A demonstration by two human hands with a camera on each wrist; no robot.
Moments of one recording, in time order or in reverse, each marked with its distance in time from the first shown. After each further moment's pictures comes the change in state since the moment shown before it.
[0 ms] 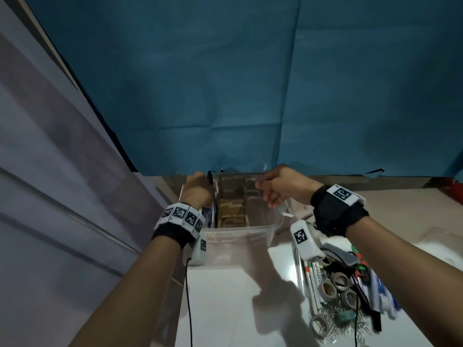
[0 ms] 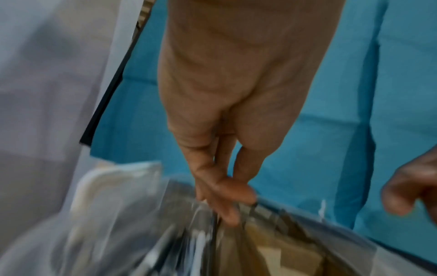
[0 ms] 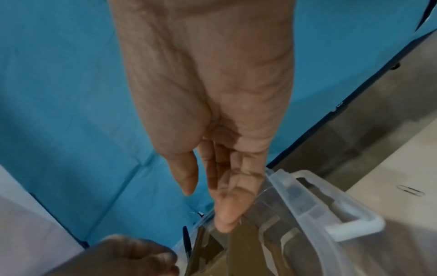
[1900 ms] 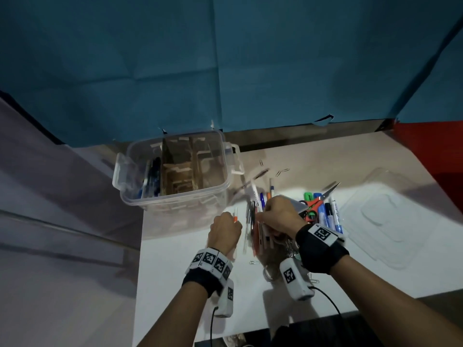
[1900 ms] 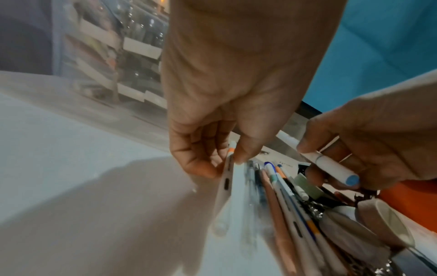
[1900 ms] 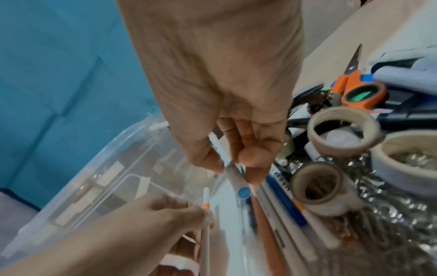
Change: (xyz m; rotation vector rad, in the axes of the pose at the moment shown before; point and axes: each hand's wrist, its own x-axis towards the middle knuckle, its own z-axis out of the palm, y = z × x) left_hand -0.139 -0.002 0.219 0.092 -0.351 0.026; right_hand -0.070 0.191 0.026 -0.269 0.232 0.309
